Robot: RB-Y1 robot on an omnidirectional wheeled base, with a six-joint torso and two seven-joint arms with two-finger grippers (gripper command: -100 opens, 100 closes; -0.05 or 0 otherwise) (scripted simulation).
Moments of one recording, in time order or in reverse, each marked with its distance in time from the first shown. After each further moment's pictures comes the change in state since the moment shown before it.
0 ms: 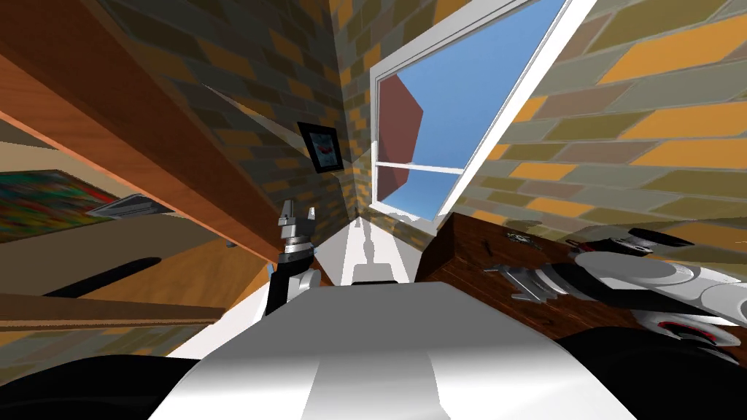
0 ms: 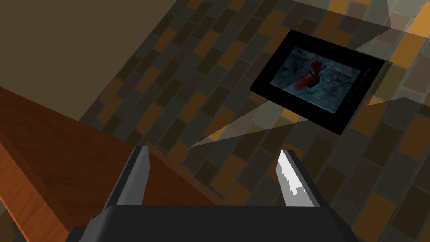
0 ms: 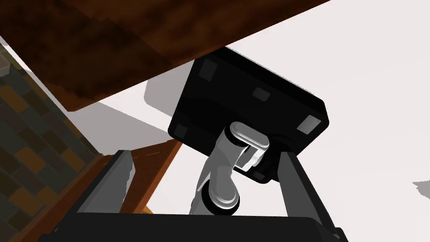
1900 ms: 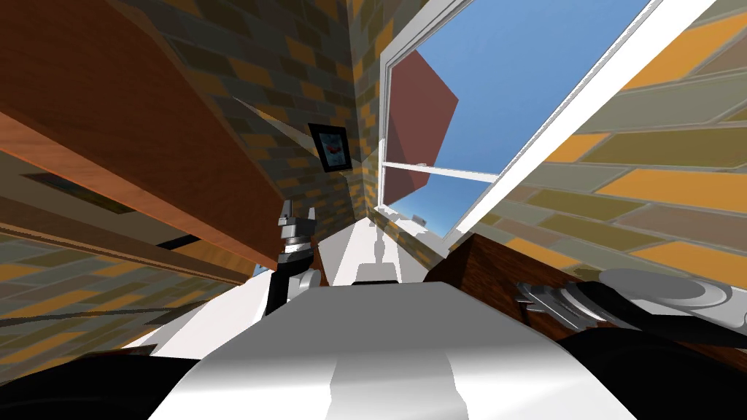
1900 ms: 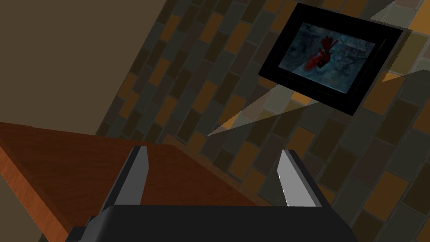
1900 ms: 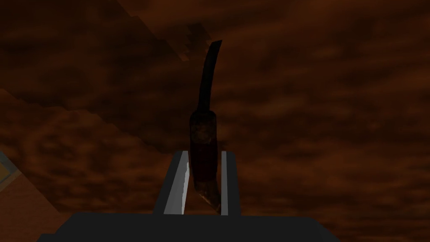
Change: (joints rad) left arm 0.000 0.000 0.000 0.000 0.000 0.000 0.000; right arm 0.077 -0.009 0.069 0.054 0.023 0.053 0.112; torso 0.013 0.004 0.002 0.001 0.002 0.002
